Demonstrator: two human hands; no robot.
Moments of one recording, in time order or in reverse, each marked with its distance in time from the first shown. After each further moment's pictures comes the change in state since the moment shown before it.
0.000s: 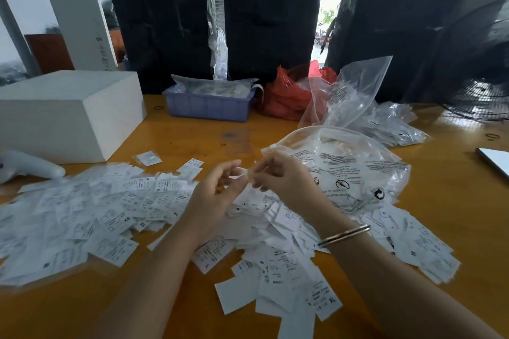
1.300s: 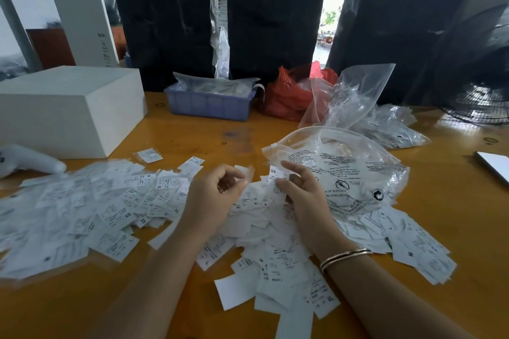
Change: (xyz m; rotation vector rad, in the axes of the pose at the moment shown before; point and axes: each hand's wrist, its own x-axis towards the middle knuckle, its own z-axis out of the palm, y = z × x) left_hand -0.001 -0.004 0.006 0.280 0.219 0.195; right_hand -0.029 0.027 0.007 0.619 0.217 0.199
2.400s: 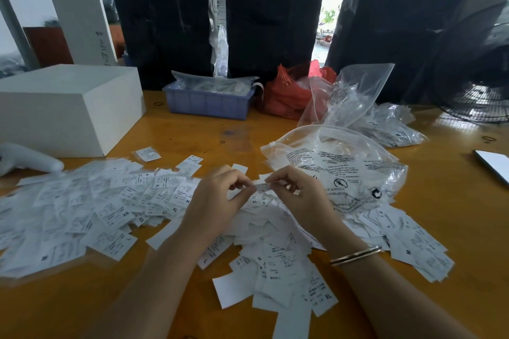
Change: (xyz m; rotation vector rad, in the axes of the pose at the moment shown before) left_hand 0.000 0.005 0.002 0.186 -0.101 0.236; right_hand 0.001 -0.012 -0.009 -0.673 -0.152 -0.424
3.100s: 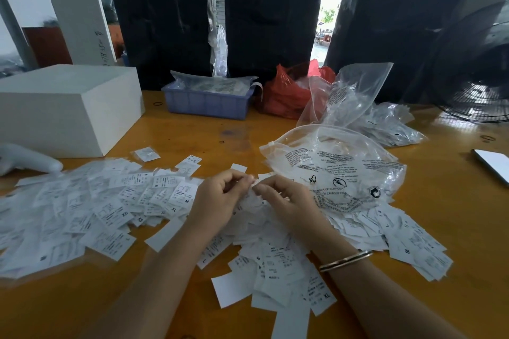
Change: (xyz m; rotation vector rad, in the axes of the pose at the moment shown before) left_hand 0.000 0.004 0.005 -0.381 -0.031 -0.350; right_hand -0.003 -0.002 0.016 0.054 -0.059 0.036
